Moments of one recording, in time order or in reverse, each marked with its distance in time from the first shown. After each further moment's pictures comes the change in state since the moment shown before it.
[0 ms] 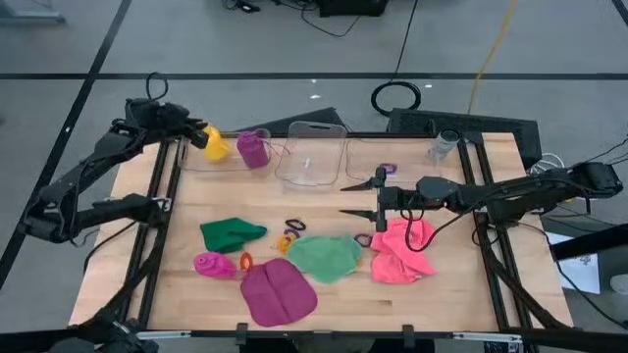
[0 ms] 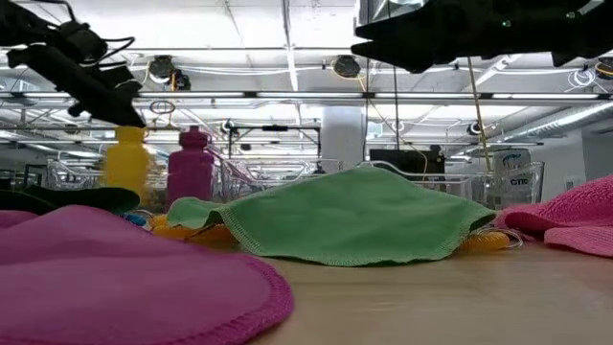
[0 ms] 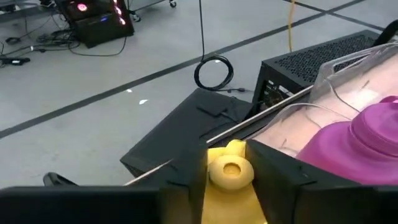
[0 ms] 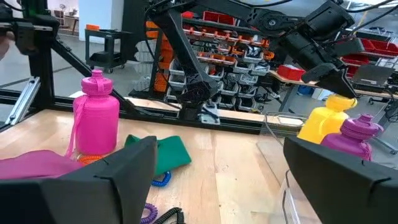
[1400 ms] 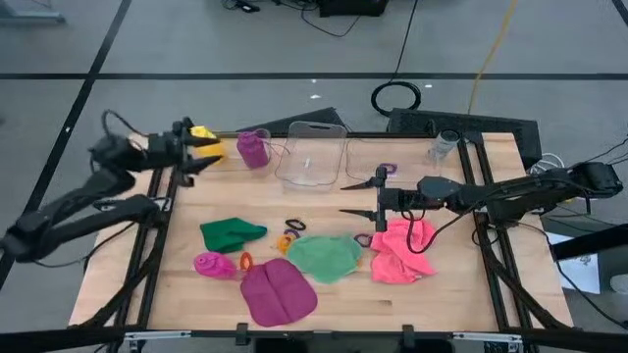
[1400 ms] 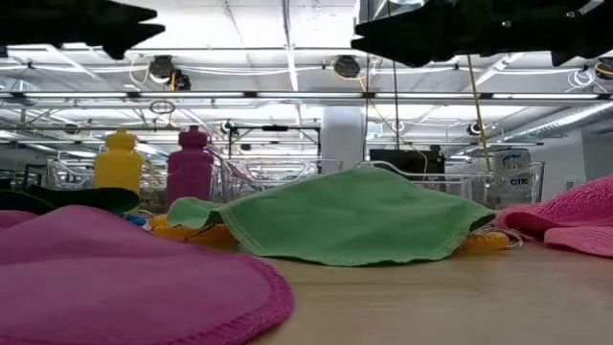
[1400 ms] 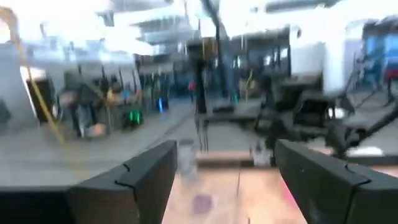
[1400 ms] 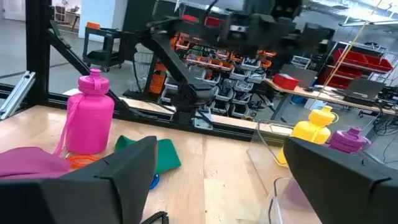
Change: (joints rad) left arm -0.449 -0.420 -0.306 0.749 0.405 -0.235; right arm 0.000 0.000 0.000 0.023 0.000 -0.079
